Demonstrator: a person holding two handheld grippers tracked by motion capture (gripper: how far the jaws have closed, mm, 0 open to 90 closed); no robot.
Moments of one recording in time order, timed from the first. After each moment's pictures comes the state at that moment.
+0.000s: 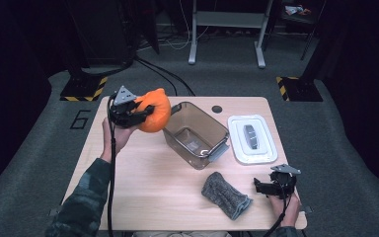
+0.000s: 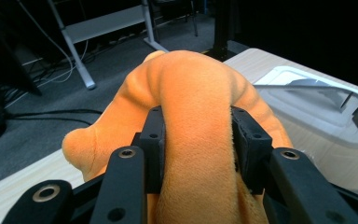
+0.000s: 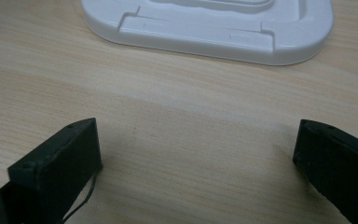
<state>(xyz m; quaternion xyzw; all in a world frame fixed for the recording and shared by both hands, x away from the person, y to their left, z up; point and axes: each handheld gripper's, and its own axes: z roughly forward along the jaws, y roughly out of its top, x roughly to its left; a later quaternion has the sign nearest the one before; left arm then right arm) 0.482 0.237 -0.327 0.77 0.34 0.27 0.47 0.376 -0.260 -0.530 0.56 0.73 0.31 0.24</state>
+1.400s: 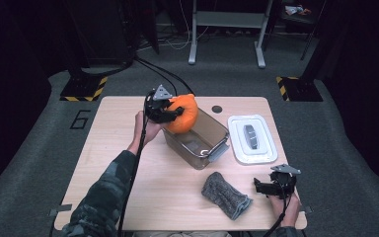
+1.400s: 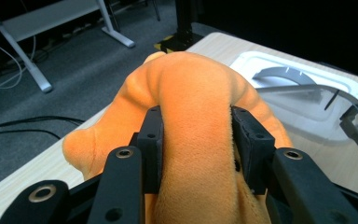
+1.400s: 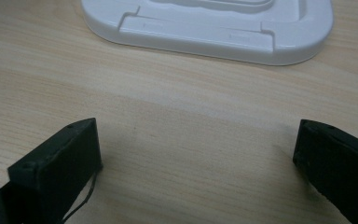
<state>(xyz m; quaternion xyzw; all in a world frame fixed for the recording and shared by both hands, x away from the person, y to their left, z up) 0.527 0.161 -0.357 0.81 0.29 0.22 0.45 0.376 -0.260 -0.530 0.56 0.73 0.31 0.24</state>
